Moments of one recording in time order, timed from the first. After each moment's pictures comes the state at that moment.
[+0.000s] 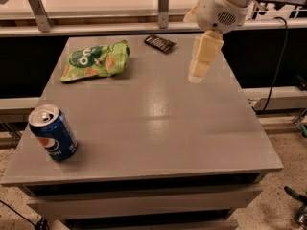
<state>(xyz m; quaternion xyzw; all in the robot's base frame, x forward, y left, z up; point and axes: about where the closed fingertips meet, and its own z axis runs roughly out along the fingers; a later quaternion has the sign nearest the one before) 0.574 -0.090 0.972 -0.70 0.68 0.03 0.23</state>
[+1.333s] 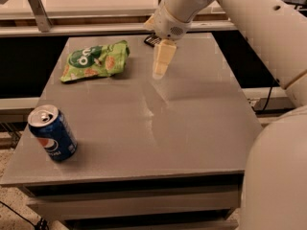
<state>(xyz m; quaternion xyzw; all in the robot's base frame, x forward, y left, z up) 0.673 0.004 0.910 -0.76 0.59 0.06 0.26</state>
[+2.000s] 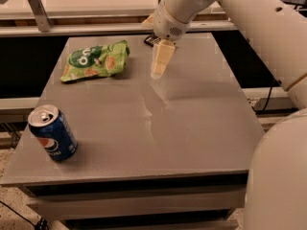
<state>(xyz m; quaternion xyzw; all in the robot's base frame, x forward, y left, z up) 0.674 0.008 0.912 -0.76 0.58 0.06 0.28</state>
